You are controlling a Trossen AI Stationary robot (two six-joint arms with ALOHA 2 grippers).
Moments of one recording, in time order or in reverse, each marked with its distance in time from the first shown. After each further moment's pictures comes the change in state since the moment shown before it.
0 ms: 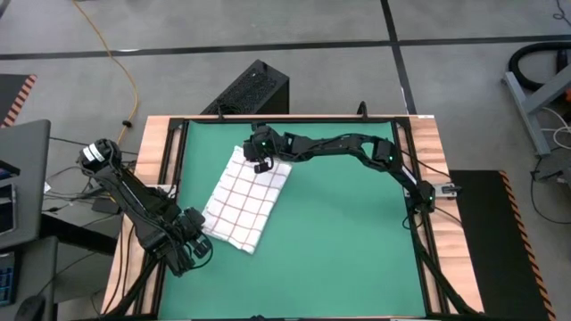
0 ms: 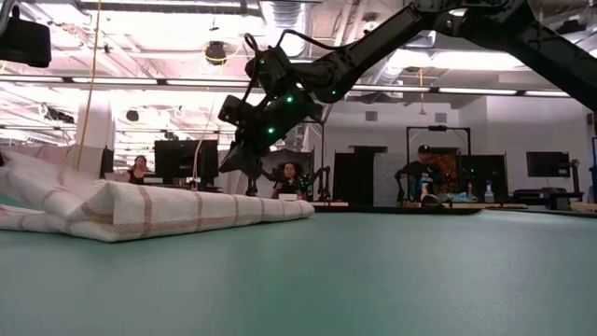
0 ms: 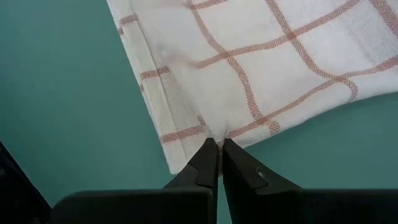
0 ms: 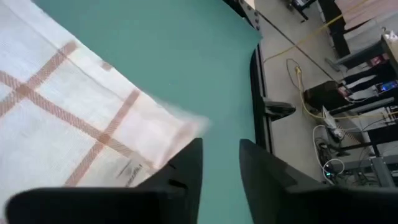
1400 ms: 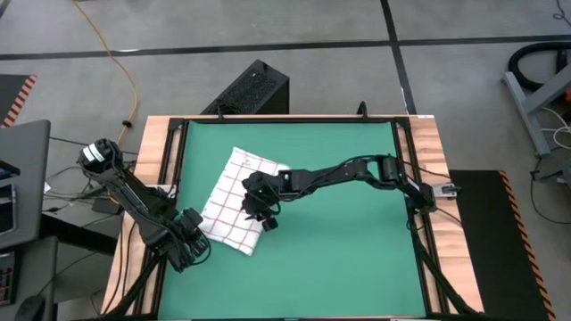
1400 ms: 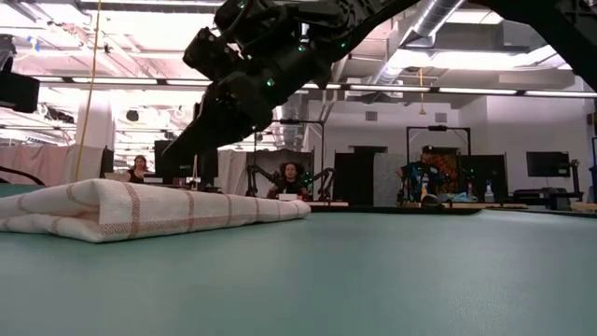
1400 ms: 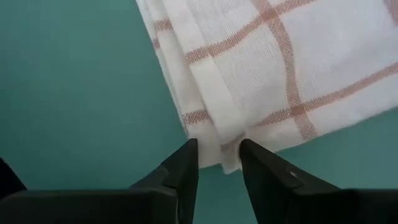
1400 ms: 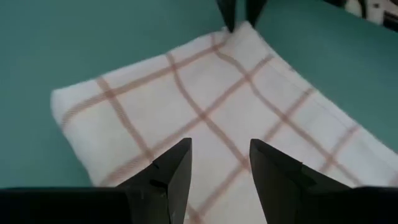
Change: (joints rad) left arm 0.000 0.000 -0.149 0.125 0.132 -0.059; right arm 0.271 -0.068 -0.060 -0.195 -0.454 0.302
